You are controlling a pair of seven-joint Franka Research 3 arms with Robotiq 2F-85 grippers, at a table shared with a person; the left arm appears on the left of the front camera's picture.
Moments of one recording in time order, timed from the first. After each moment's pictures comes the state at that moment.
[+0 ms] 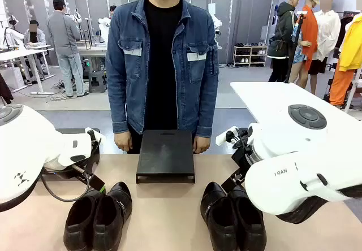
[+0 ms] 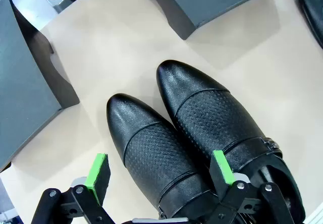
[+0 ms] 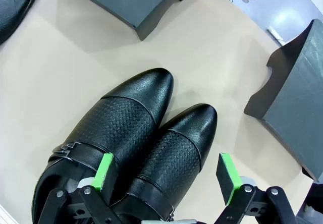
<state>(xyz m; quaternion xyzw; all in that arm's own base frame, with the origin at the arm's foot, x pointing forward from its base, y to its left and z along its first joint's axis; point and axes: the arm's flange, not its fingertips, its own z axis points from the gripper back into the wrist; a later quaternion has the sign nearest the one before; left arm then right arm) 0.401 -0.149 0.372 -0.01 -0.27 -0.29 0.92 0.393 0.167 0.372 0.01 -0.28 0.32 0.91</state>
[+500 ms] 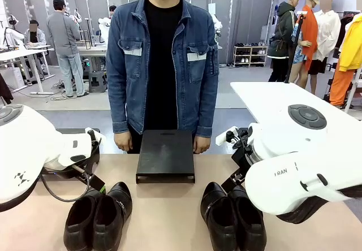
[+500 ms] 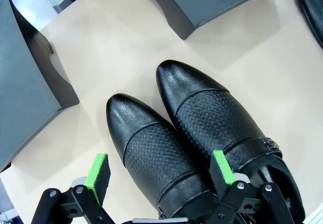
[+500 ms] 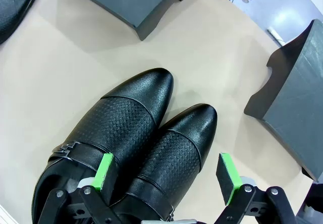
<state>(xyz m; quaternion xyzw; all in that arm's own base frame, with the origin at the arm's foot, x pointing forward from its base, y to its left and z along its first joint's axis) 0.401 -0.150 0.372 -0.01 -0.27 -0.29 0.92 0.393 0.167 0.372 0.01 -0.28 0.32 0.91</state>
